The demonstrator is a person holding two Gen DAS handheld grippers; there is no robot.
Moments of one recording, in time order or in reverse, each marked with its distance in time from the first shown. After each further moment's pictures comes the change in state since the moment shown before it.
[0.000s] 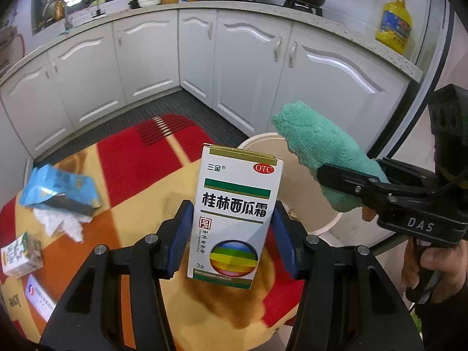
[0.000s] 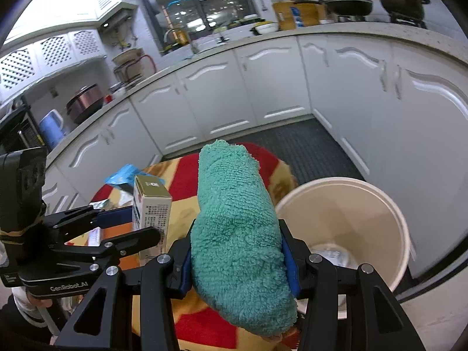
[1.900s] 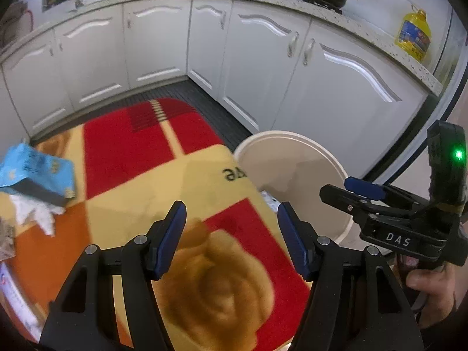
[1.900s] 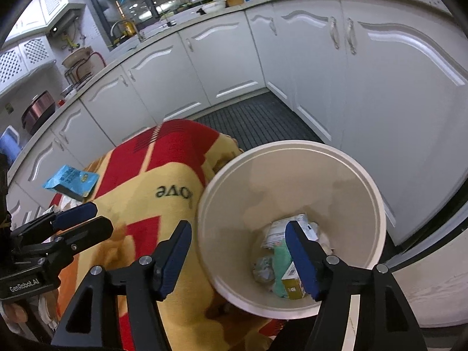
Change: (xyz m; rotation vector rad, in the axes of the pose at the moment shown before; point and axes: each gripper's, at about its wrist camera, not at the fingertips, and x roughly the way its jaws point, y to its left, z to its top) left arm 0.038 0.007 -0.003 -0.111 0.005 0.011; right arm 0.035 -0.052 -0.015 0.110 0.088 -0.143
